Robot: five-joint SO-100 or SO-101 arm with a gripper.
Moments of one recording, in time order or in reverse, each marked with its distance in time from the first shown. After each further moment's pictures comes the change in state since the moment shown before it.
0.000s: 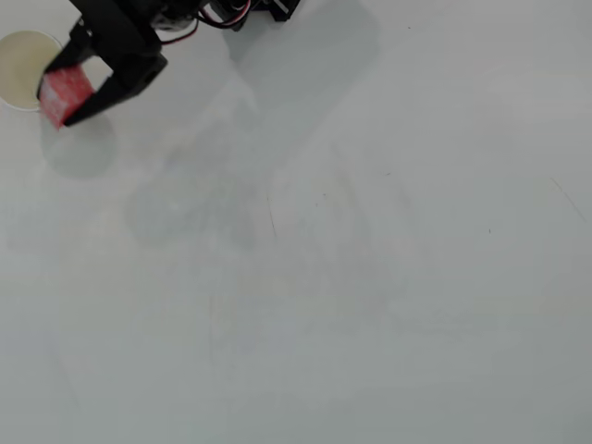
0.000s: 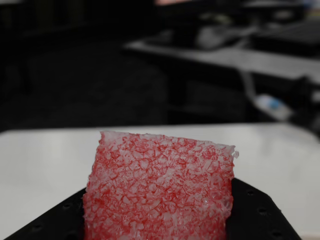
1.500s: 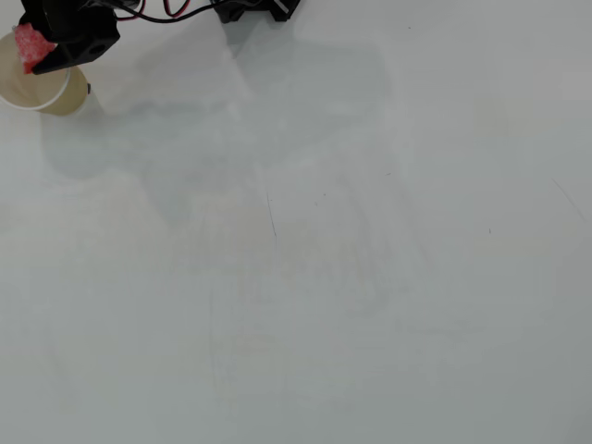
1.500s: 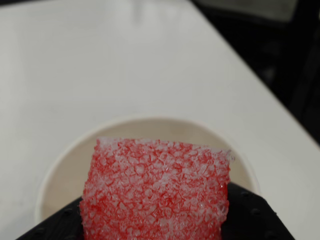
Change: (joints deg) arm 16.2 -25.6 -15.3 12.9 -0.9
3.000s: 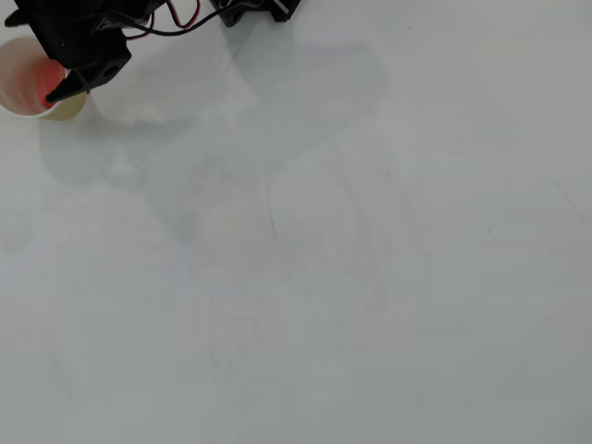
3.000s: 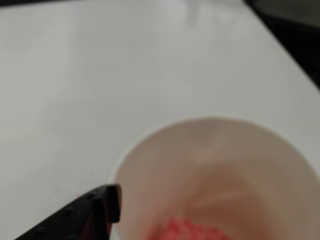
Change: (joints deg) arm -7.3 -2.0 0.0 -3.0 0.0
